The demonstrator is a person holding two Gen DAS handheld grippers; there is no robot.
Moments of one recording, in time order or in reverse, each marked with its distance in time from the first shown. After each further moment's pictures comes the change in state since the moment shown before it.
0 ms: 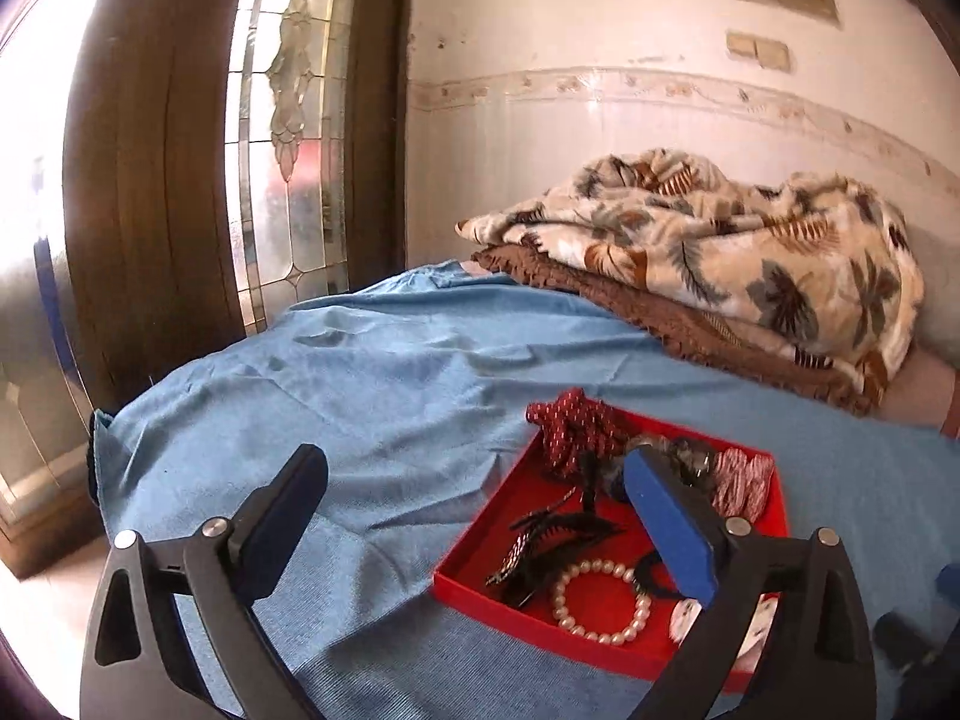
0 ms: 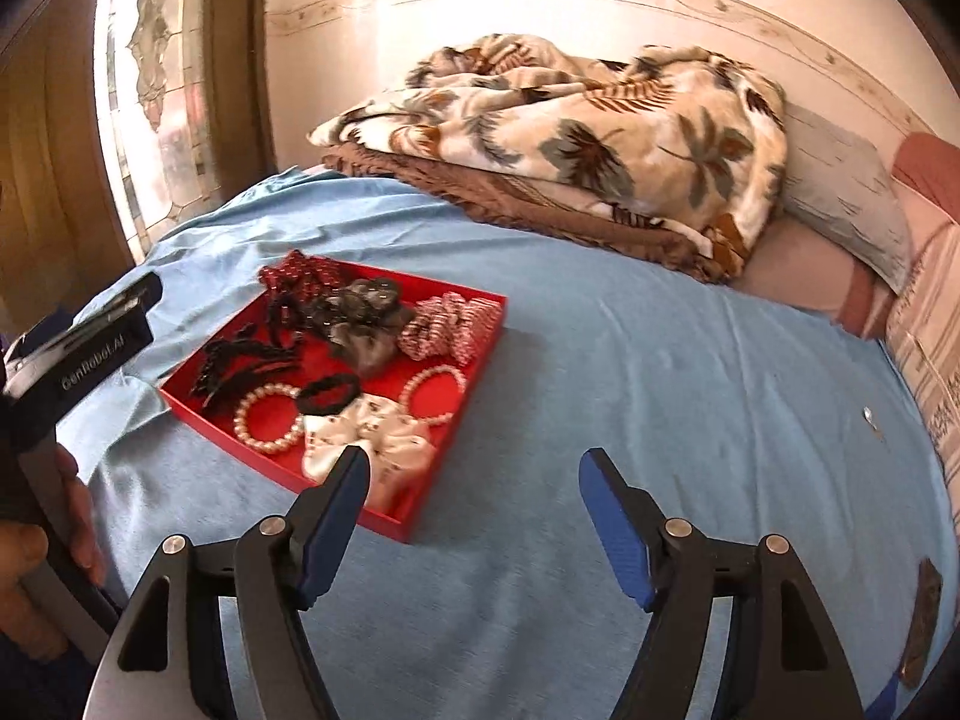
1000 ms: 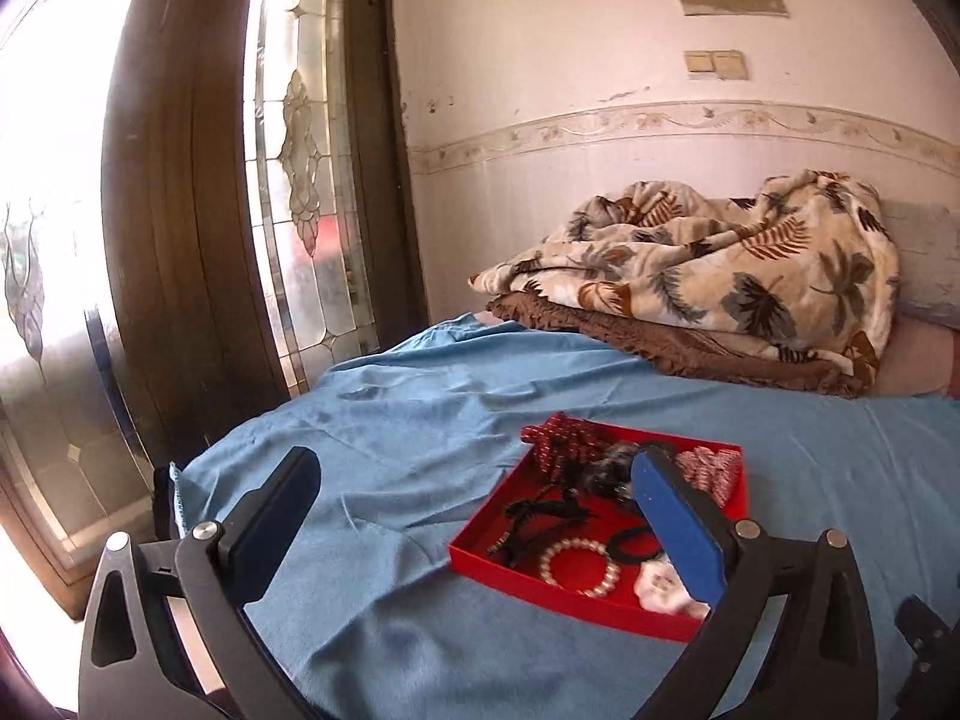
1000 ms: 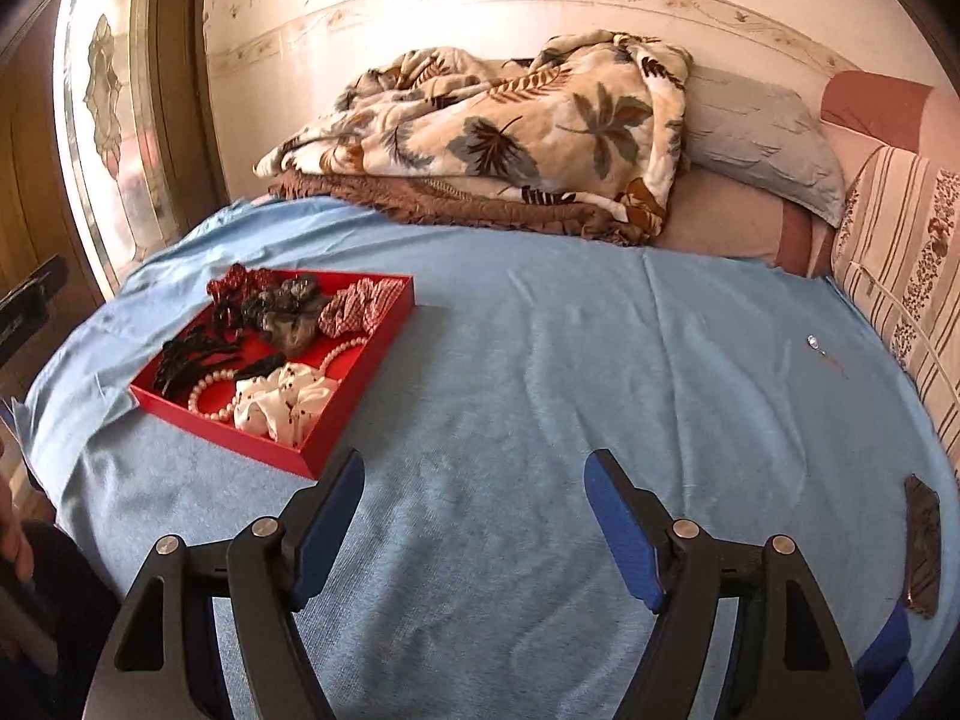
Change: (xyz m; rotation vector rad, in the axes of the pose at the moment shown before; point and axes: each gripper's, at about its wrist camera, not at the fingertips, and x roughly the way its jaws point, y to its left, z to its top) left arm -0.103 -0.048 -0.002 0.139 -0.102 0.089; right arm -0.049 -0.076 -0.055 0.149 -0.062 -0.054
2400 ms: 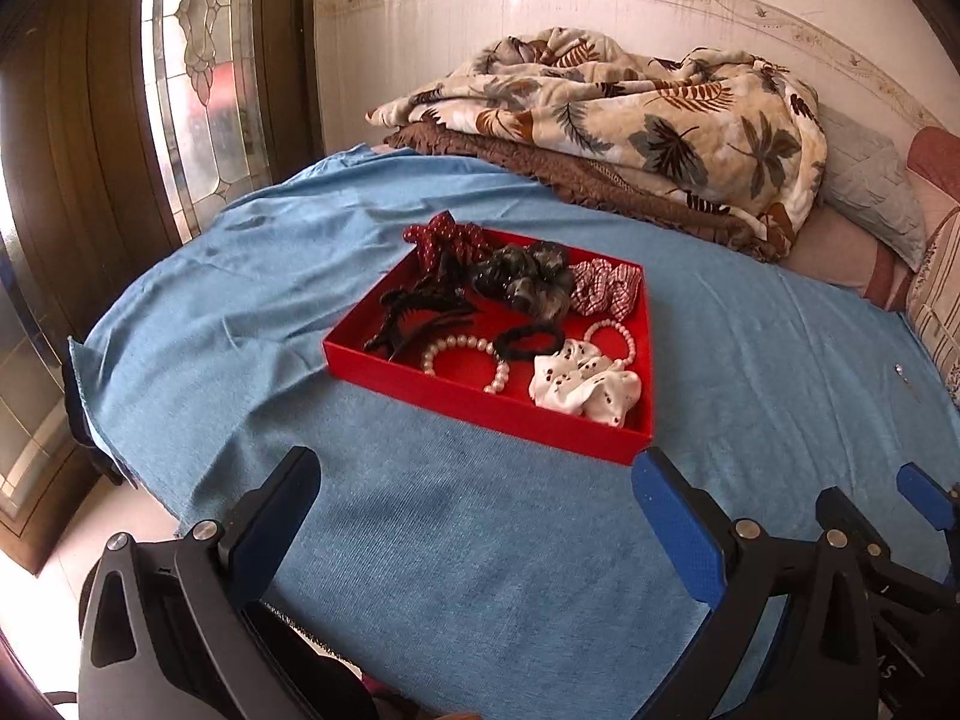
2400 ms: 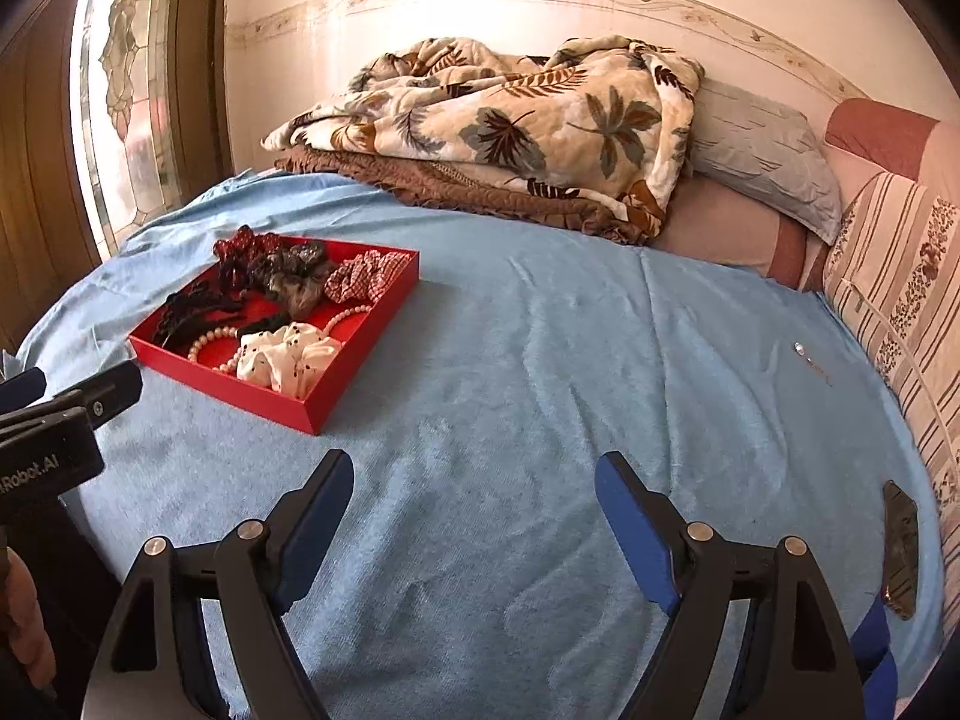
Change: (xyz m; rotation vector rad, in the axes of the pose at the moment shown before) left arm 0.014 -0.019 -0.065 -0.002 0.394 -0.261; right arm -0.004 0.021 -0.020 -0.082 0.038 -0.051
